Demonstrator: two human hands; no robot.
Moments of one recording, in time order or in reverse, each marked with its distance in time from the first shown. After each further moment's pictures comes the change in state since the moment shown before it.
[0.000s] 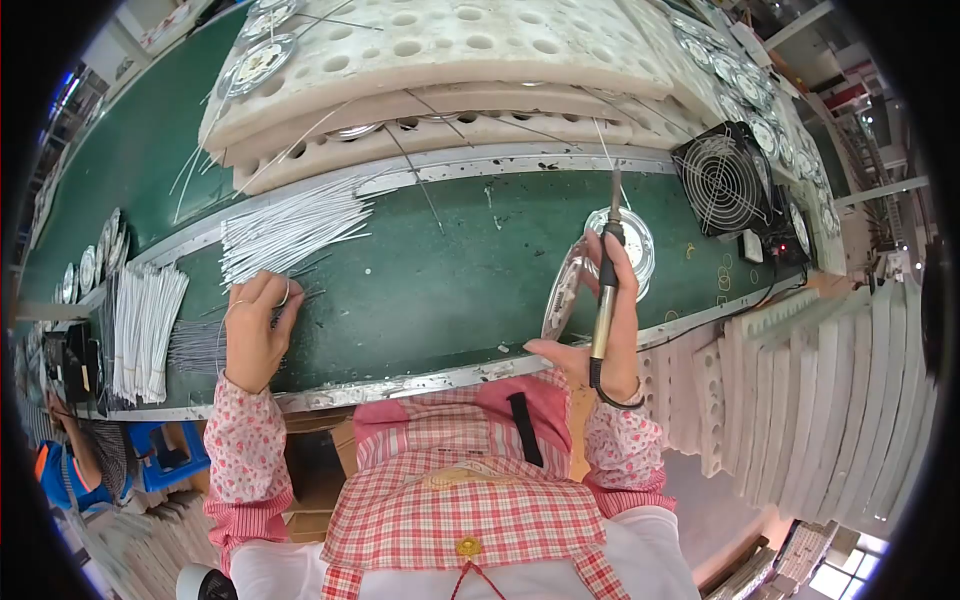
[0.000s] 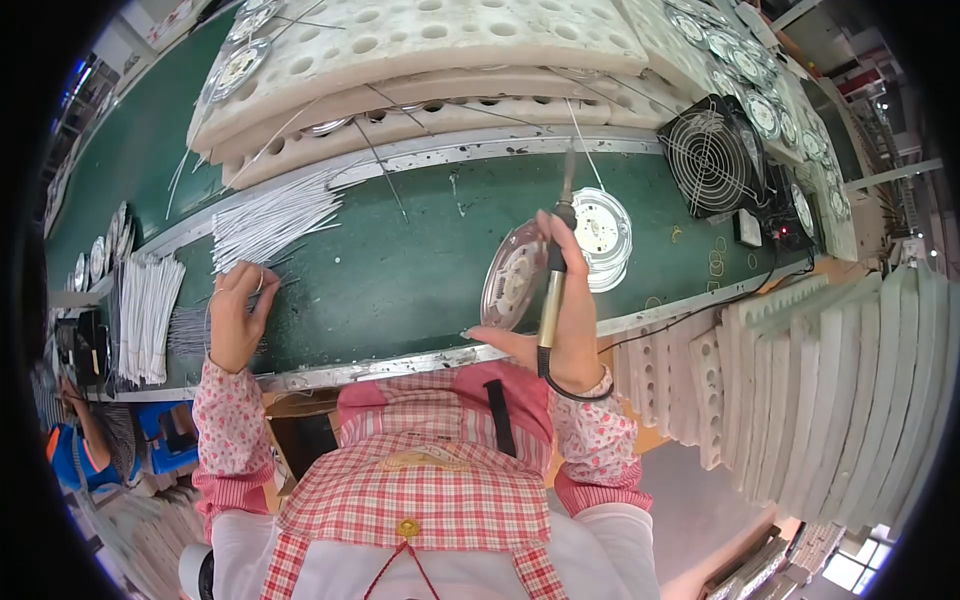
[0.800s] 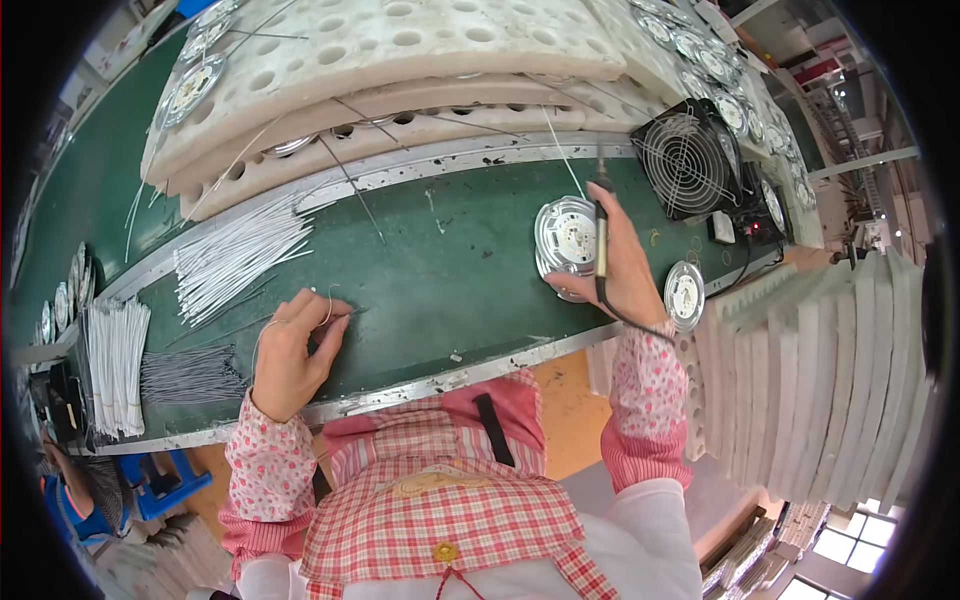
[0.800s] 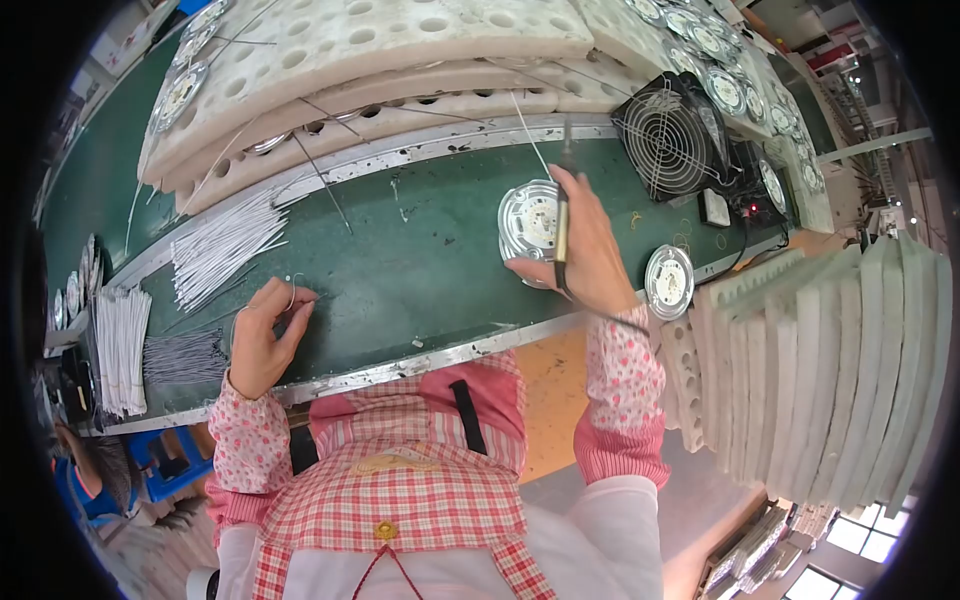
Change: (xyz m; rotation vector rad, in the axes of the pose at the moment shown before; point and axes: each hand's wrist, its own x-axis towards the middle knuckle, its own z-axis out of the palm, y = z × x) left_hand 0.026 0.081 0.042 -0.359 -0.148 -0.086; right_hand 0.051 0.042 -0.086 -0.544 -0.196 0.050
